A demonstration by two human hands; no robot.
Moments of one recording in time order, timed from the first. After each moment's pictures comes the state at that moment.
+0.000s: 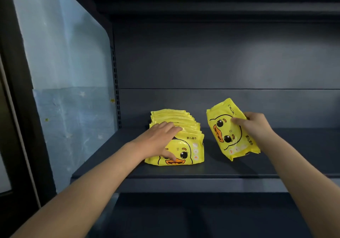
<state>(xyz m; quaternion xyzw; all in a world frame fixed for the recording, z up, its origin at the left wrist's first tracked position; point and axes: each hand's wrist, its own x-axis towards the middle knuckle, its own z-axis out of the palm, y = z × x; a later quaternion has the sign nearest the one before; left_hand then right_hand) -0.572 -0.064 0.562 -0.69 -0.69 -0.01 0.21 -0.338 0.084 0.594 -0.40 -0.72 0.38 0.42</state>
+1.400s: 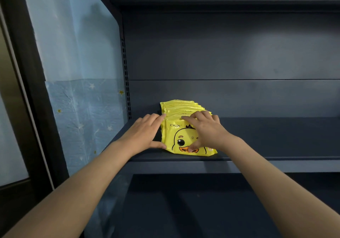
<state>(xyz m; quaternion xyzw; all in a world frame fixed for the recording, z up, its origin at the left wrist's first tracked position) -0.608 -0.138 0.551 -0.63 -0.73 -0.06 0.25 -0.433 0.001 0.561 -0.23 -0.95 -0.12 0.15</state>
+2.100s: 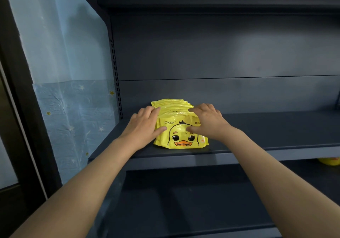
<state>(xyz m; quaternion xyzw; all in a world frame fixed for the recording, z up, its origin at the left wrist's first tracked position) -0.571 -0.137 0.564 -0.59 -0.75 -0.13 0.26 -0.398 0.000 0.577 -0.29 -0.93 -0.04 0.22</state>
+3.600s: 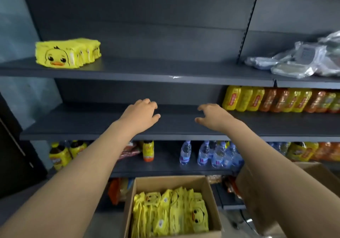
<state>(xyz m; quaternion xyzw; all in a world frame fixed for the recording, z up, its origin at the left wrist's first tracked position) -0.022 -0.046 0.466 -0.57 -0.81 -0.11 0.07 0.155 0.111 0.465 -0.37 -0.92 0.07 0.05</state>
